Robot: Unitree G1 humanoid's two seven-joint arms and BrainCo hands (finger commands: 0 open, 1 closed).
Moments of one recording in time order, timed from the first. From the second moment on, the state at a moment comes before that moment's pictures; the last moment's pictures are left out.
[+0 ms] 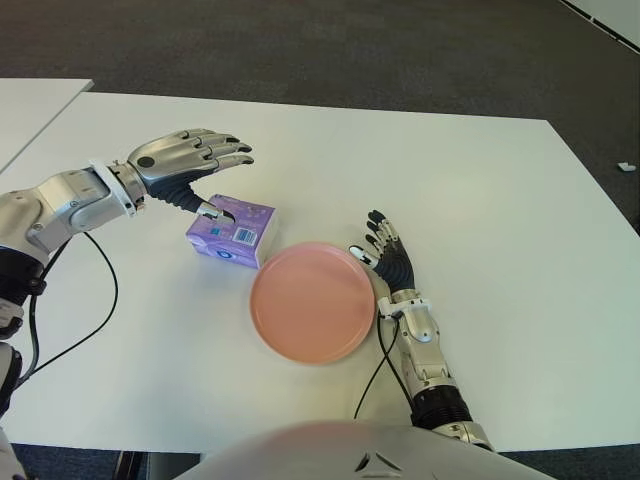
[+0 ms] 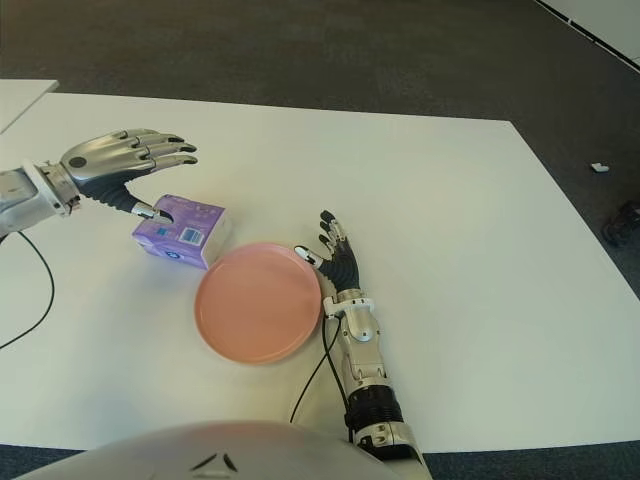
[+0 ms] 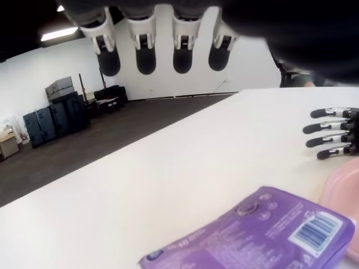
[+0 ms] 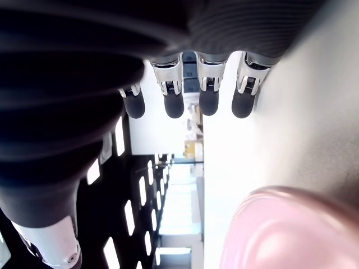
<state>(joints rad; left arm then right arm) -0.52 1.01 -0.30 0.39 0.76 -0.75 0.07 -0.02 0.04 0.05 0.40 -0.01 -0.38 0.08</state>
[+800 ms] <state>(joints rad) -0.43 0.97 -0.34 0.43 0.91 -0.80 0.09 -0.02 0.04 0.05 0.39 0.00 -0.35 0.08</state>
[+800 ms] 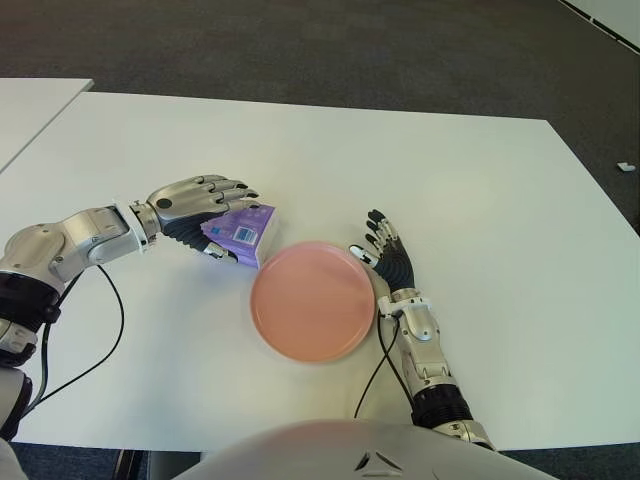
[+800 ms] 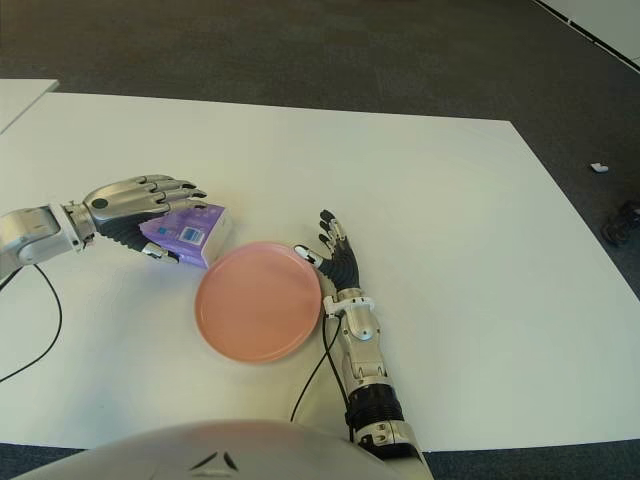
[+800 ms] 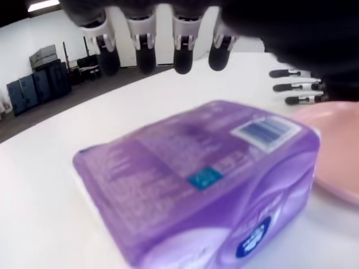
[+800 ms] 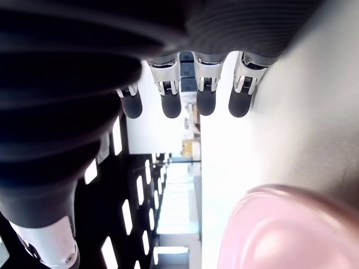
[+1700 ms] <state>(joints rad) -0.52 0.94 -0.46 0.55 1.10 -0.75 0.27 -0.01 0.03 0.05 0.37 0.01 -0.34 0.10</state>
